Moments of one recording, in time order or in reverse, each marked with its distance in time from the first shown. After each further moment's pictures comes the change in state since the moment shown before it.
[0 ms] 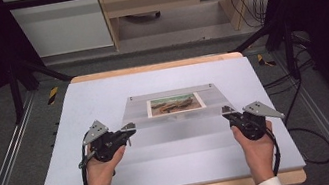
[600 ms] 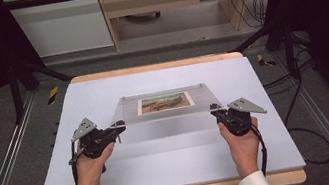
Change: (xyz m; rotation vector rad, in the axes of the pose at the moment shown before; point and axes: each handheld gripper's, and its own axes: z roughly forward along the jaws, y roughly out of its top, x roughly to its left) left arm 0.032 0.000 -0.004 -0.002 0.010 -0.011; right arm 0.021 0.006 0.028 0.013 -0.001 -0.001
